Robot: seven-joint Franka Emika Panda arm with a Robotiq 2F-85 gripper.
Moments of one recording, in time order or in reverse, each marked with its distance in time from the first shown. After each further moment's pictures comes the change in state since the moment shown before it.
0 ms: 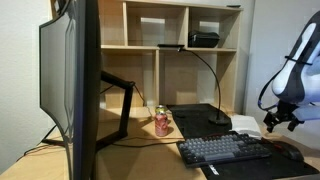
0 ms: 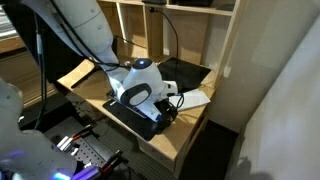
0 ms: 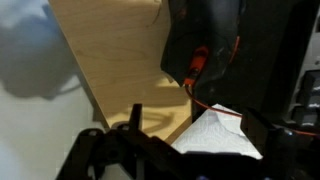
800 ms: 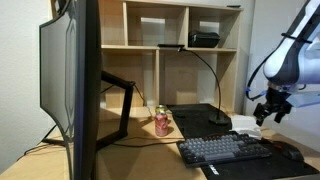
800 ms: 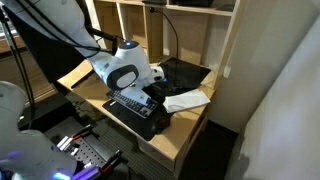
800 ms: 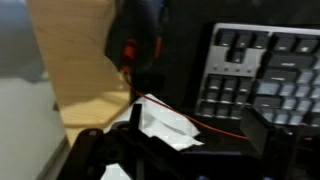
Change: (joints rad) arm -0.046 -0.205 0.210 -0.083 0.021 -0.194 -0.071
